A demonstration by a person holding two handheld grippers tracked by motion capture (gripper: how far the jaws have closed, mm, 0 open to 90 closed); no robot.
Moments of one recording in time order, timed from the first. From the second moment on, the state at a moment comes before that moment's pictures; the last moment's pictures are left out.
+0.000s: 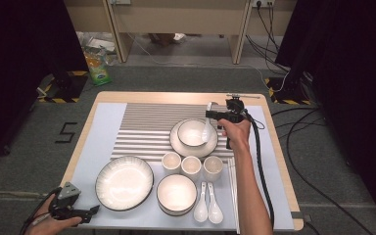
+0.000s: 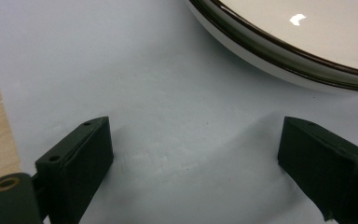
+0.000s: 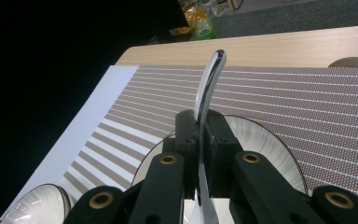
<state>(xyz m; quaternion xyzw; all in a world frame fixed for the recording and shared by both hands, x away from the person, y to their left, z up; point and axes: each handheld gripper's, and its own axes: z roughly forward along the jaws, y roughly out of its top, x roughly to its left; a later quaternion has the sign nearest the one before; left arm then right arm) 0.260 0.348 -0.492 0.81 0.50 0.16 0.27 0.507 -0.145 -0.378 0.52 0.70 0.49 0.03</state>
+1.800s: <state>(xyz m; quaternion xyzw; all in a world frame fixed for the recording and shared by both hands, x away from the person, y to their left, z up) 0.260 0.348 -0.493 0.81 0.50 0.16 0.27 0.522 -0.133 -0.420 0.54 0.71 0.45 0.05</state>
